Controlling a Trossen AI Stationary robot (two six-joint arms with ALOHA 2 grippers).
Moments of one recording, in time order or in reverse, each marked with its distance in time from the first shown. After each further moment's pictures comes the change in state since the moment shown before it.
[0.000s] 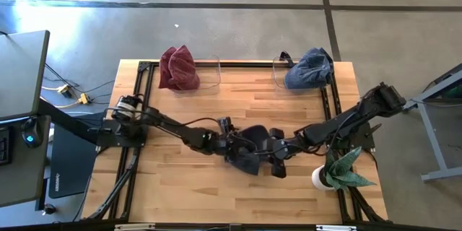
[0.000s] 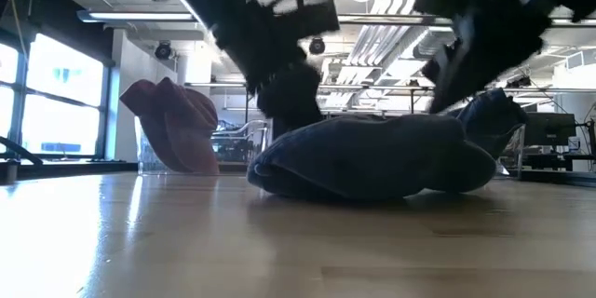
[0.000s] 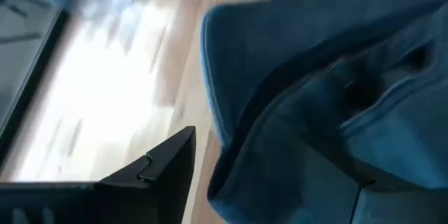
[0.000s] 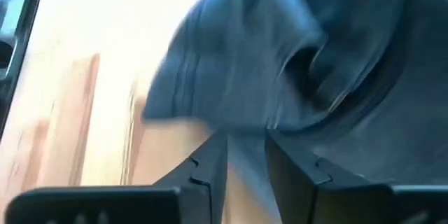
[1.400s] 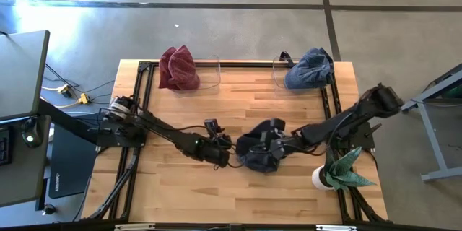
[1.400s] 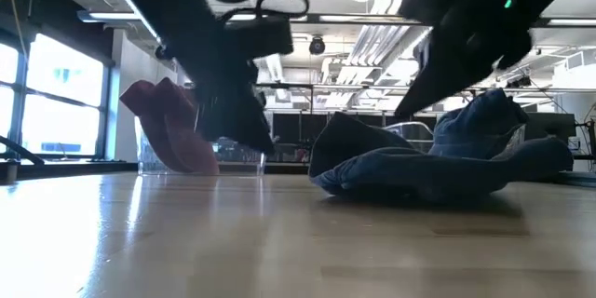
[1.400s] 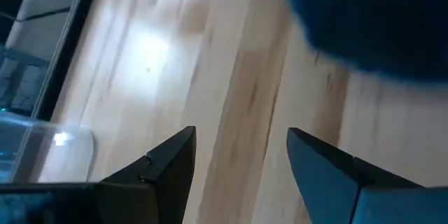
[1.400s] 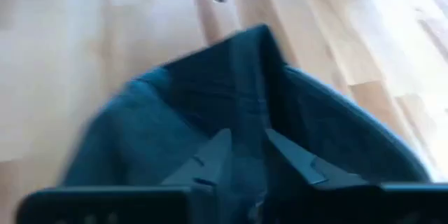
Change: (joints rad) left arm -0.075 -0.062 -0.074 -0.207 -0.148 -0.174; right arm -0.014 0.030 0.025 -0.021 0.346 -0.030
